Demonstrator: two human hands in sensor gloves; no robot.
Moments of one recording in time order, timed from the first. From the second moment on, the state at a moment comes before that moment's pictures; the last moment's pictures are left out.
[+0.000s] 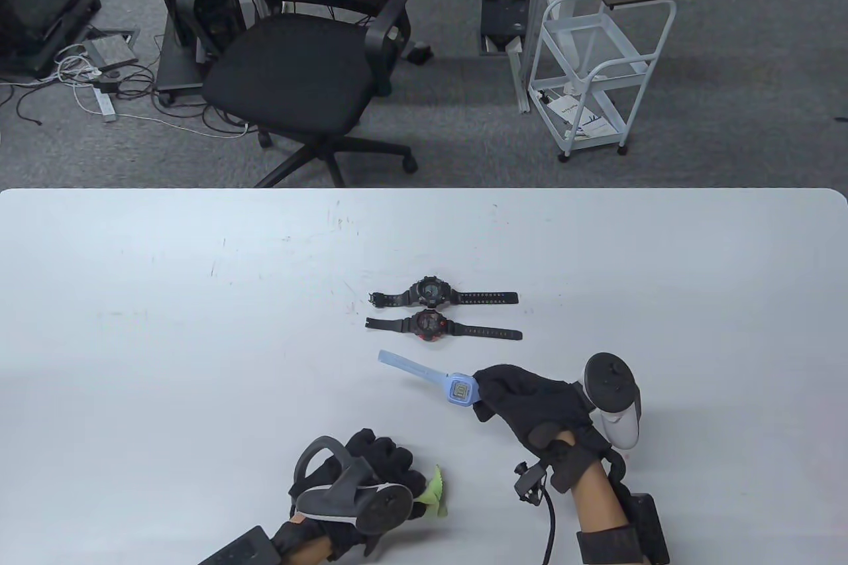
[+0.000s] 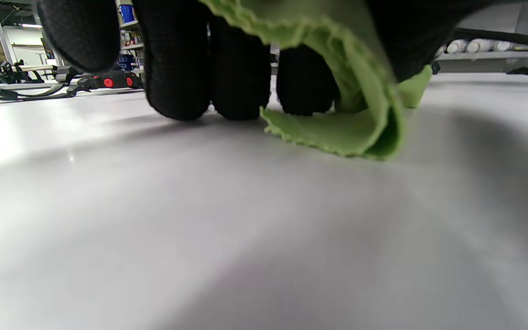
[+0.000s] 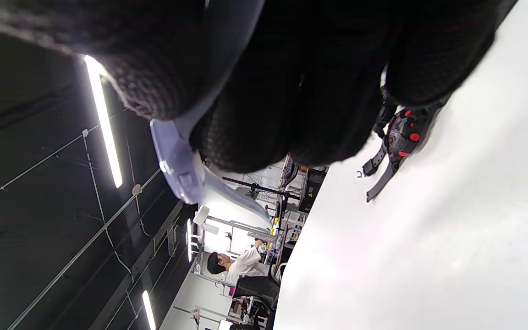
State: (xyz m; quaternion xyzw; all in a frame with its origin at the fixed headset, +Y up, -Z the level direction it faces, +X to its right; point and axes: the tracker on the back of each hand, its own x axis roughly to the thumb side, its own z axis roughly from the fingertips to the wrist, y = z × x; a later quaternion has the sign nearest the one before) left_hand -0.104 -0.757 -0.215 -0.05 -0.42 -0.05 0.90; right_hand 0.160 -0.725 -0.297 0.18 0.09 0.76 0.62
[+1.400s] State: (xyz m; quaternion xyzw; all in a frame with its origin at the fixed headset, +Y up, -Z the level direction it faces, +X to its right) left_hand -0.245 -0.708 -0.247 0.08 -0.05 0.61 0.79; right_hand 0.092 -0.724 -0.263 0.20 0.14 0.92 0.30
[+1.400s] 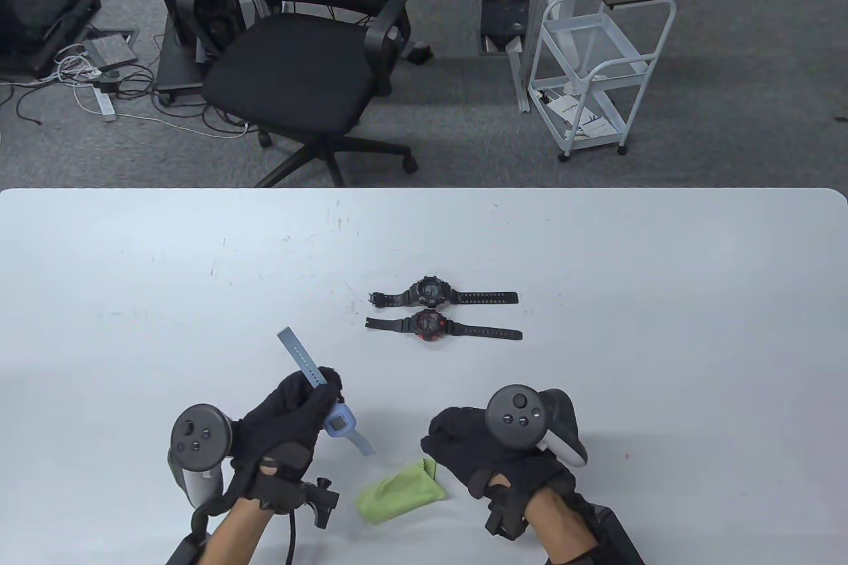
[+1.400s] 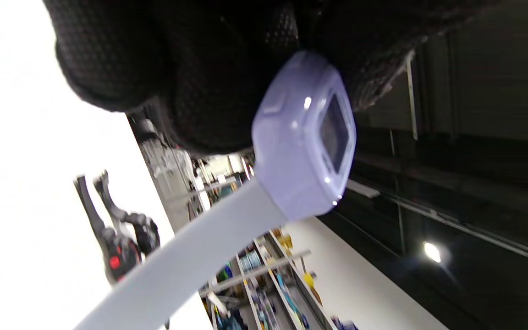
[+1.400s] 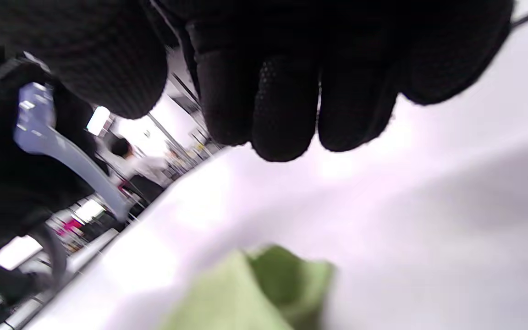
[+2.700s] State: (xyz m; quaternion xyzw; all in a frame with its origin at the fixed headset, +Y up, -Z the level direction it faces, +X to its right) left_hand -0.234 -0.715 -0.245 0.03 -0.05 0.65 0.76; right_hand 0.108 -0.720 -0.262 0.17 0.05 0.80 0.57
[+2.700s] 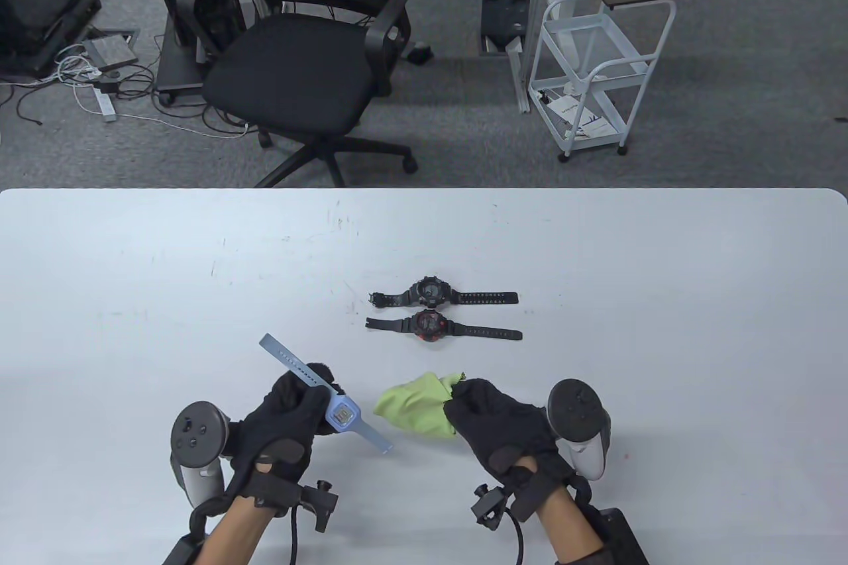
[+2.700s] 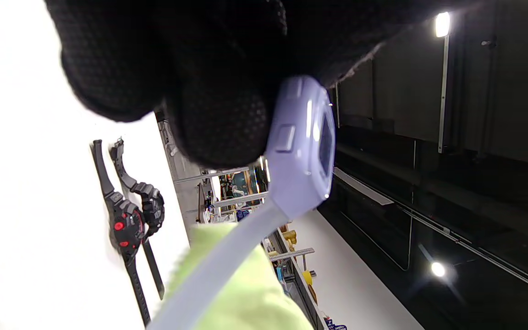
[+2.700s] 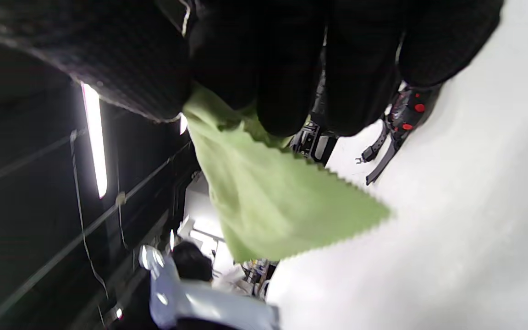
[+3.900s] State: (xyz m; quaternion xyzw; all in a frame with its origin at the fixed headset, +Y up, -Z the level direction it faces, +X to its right) left_hand -0.204 -0.715 -0.235 0.04 -0.11 0.62 0.77; right_hand 0.052 -0.733 -0.250 0.24 0.04 0.82 0.52
